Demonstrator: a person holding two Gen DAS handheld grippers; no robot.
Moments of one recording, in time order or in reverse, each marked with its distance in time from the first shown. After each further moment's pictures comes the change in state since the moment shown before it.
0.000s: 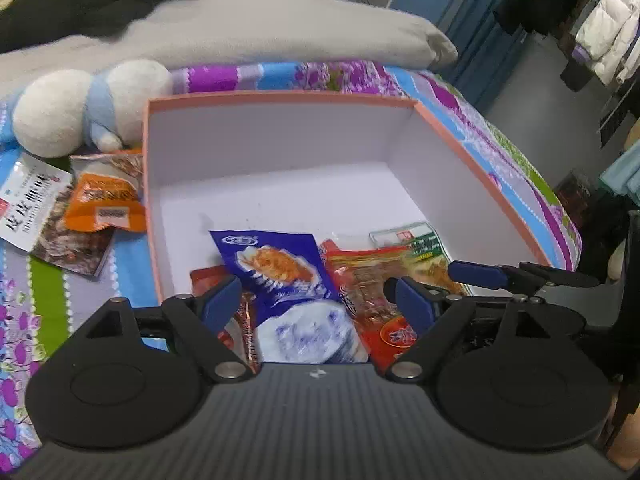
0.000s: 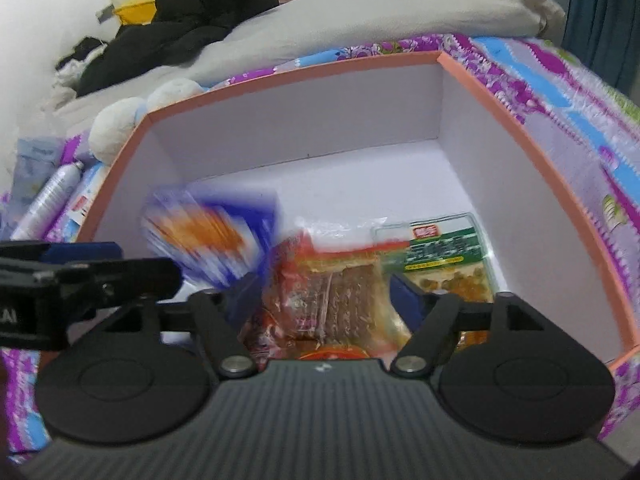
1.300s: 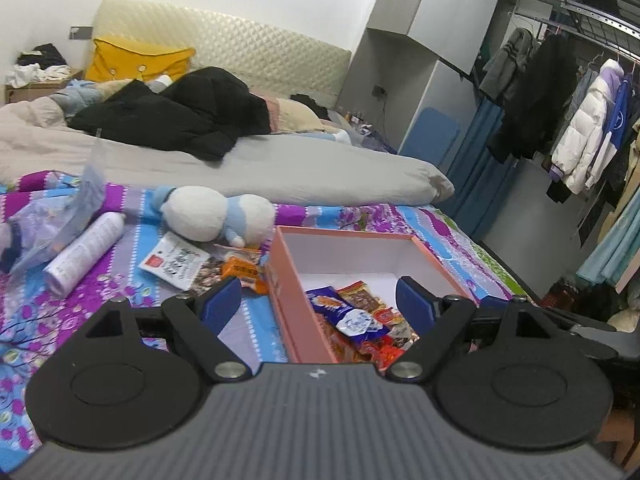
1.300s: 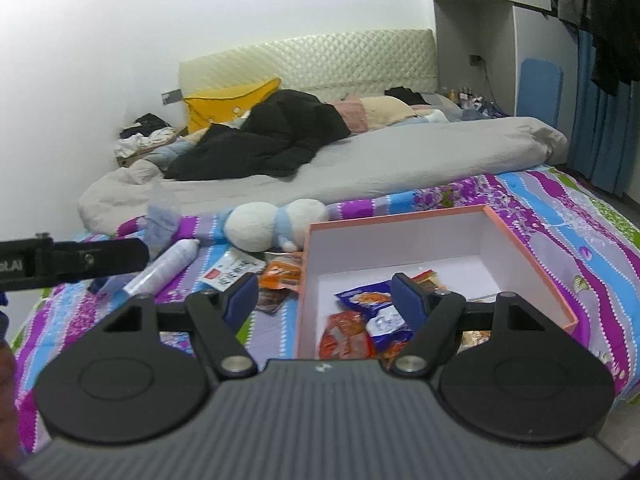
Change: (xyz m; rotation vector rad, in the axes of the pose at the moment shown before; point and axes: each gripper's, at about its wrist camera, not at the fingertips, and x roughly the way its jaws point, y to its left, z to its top) left arm -0.303 0.055 -0.099 -0.074 -0.408 0.049; right arm -0.201 0.141 -0.046 -0.055 -0.354 0.070
